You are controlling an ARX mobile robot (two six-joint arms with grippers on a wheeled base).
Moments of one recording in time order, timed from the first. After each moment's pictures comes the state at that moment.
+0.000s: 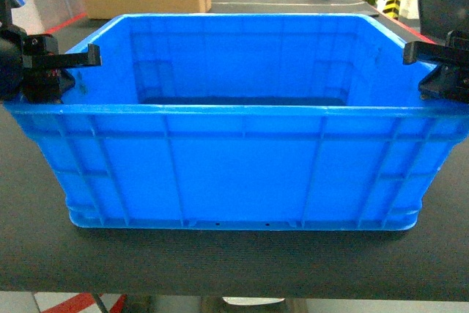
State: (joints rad) left arm -0.10 1.68 0.93 0.24 -0.08 -0.09; right arm 0.12 1.68 0.95 0.18 0.00 0.23
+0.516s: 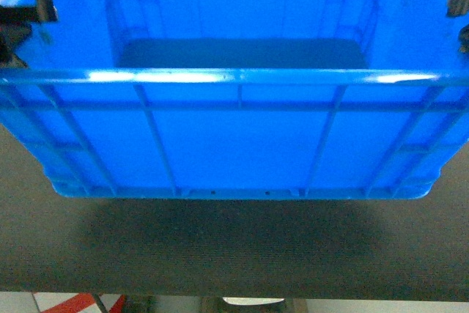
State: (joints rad) left arm -0.14 1.41 0.71 0.49 -0.16 -0.04; right arm 0.20 1.39 0.74 0.35 0.12 0.21
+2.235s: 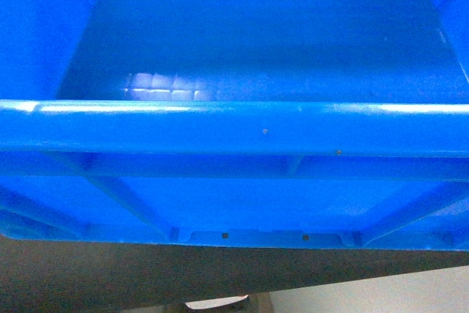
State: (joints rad) left arm -0.31 0.81 0.40 0.38 -0.32 -0.02; right arm 0.29 0.74 0.43 0.17 0.29 0.16
